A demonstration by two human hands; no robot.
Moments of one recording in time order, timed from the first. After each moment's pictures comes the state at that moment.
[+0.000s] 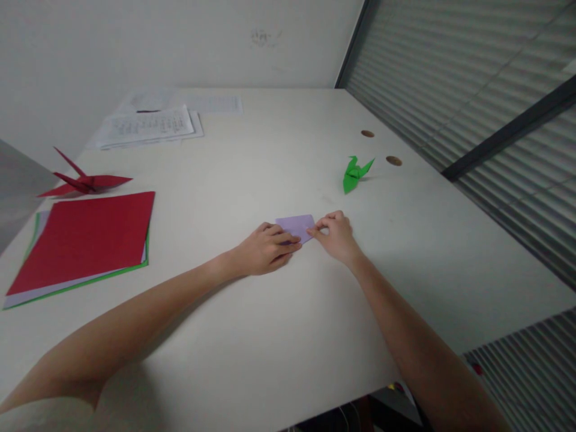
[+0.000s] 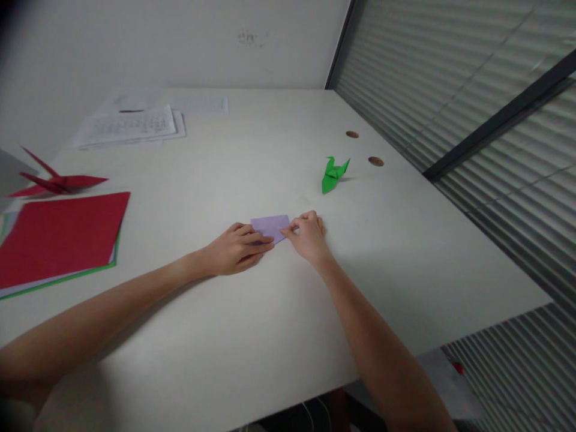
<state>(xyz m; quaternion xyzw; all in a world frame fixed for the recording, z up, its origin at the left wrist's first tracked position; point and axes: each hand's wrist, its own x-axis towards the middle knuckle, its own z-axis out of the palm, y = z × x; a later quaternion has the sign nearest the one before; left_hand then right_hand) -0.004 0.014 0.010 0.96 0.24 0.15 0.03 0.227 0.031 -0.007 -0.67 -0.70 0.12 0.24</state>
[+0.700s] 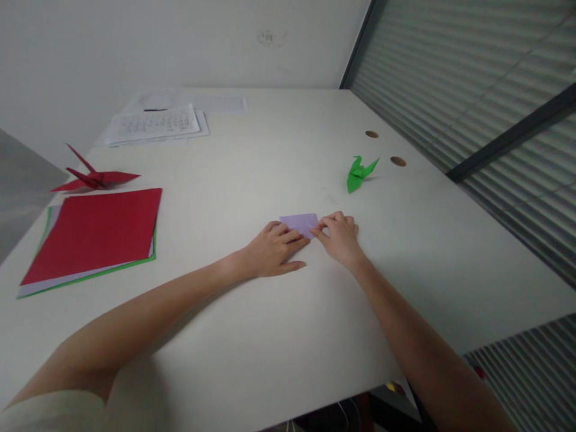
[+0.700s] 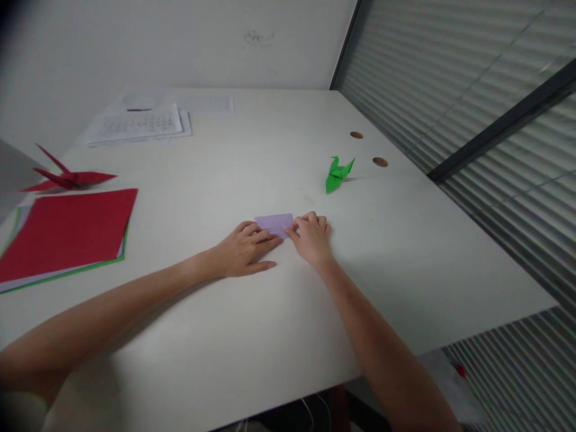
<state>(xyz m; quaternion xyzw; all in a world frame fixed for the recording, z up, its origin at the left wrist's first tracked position) 0.005 0.005 0.012 0.96 0.27 0.10 0.00 0.219 0.018 0.006 -0.67 -0.72 0.05 0.14</state>
